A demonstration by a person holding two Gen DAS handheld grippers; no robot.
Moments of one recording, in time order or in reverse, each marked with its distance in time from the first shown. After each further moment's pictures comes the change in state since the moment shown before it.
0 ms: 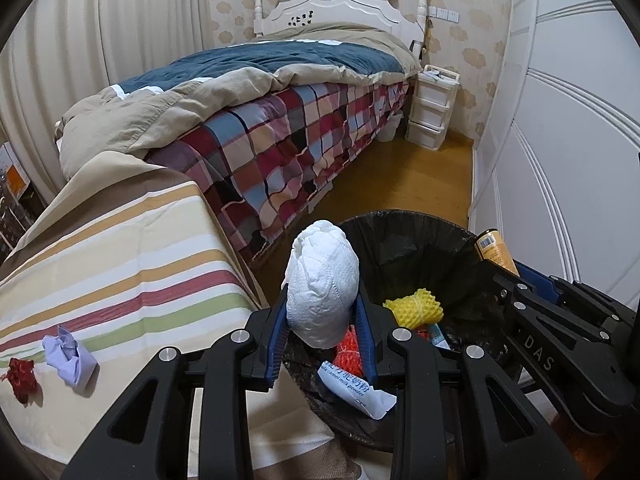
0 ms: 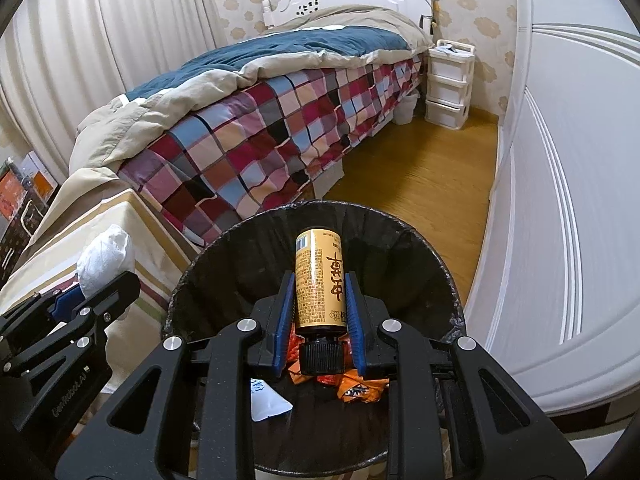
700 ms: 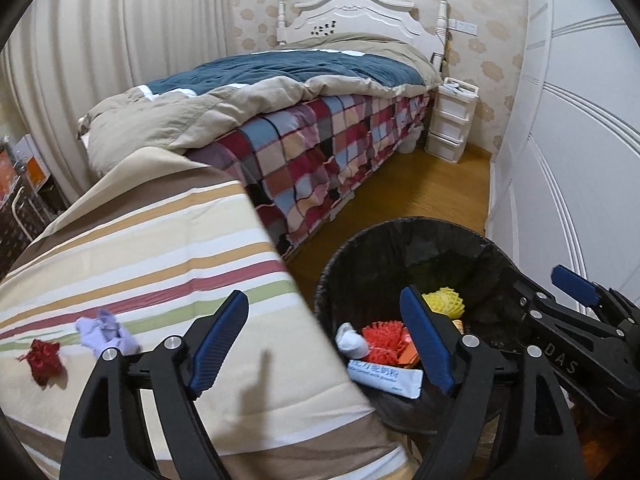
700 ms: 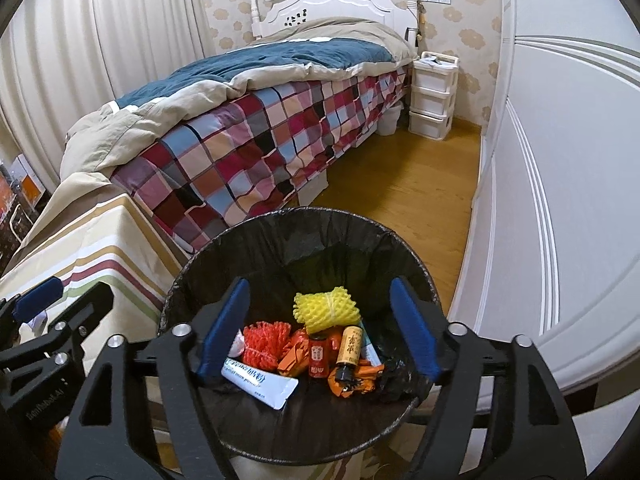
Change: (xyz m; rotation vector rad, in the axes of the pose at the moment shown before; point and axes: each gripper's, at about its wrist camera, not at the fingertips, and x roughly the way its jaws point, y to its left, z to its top) left arm -0.024 0.023 -0.010 -0.049 -0.039 0.071; right arm -0.020 0.002 -0.005 0.000 -0.043 -0.061
